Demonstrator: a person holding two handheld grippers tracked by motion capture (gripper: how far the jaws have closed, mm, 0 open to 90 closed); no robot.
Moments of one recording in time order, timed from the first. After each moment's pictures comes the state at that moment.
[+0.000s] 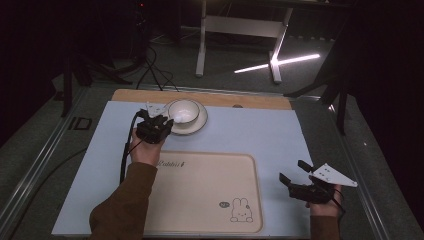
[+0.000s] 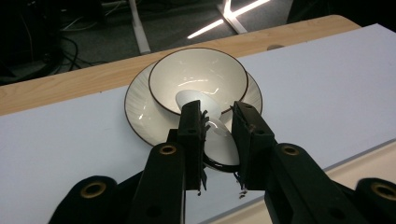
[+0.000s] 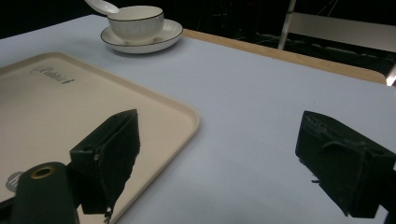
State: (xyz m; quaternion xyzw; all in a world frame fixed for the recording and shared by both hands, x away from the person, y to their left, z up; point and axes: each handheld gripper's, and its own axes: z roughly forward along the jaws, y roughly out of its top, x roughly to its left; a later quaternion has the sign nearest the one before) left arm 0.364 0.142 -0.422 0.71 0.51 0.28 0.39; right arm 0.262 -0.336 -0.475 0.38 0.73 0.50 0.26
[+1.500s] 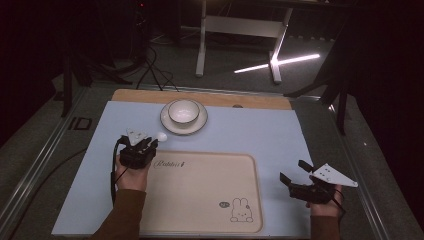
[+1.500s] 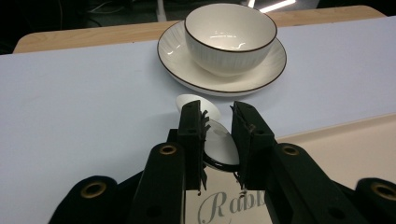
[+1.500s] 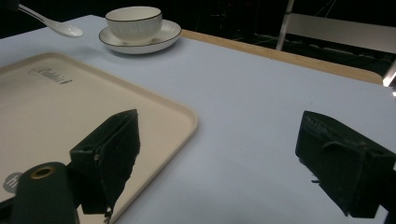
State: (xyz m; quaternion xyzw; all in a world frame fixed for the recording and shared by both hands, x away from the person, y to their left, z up) left arm 0.305 0.169 -0.457 0.68 0.55 0.29 0.39; right arm 0.262 -0.337 -0.474 0.38 0.73 0.50 0.26
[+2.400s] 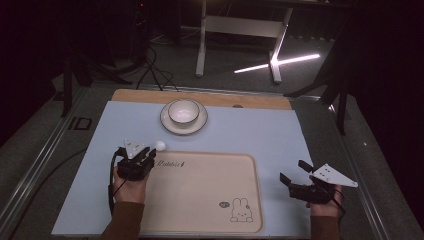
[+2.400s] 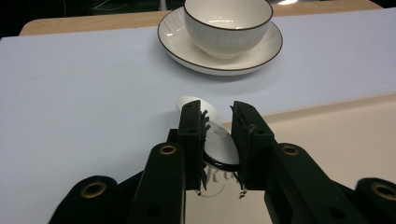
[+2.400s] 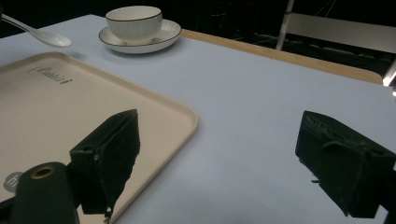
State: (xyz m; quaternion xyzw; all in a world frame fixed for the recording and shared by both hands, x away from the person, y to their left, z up) left arm 0.277 0.168 -0.468 0.67 0.56 0.29 0.39; right arm 0.262 -0.336 -0.474 0.38 0.73 0.50 0.26
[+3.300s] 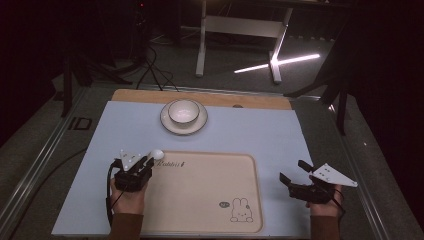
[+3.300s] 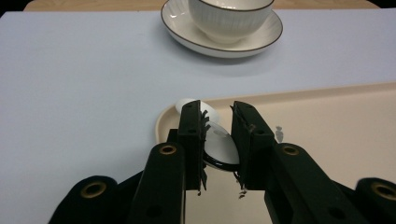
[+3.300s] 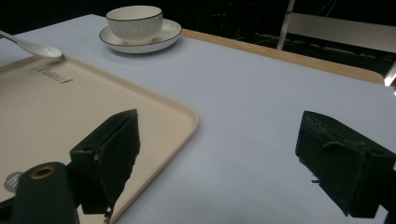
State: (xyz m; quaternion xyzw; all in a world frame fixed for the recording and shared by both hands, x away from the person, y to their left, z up) left arm 0.254 0.171 -0.482 0.66 0.58 0.28 0.39; right arm 0.262 -0.336 -0.475 0.38 0.73 0.50 0.26
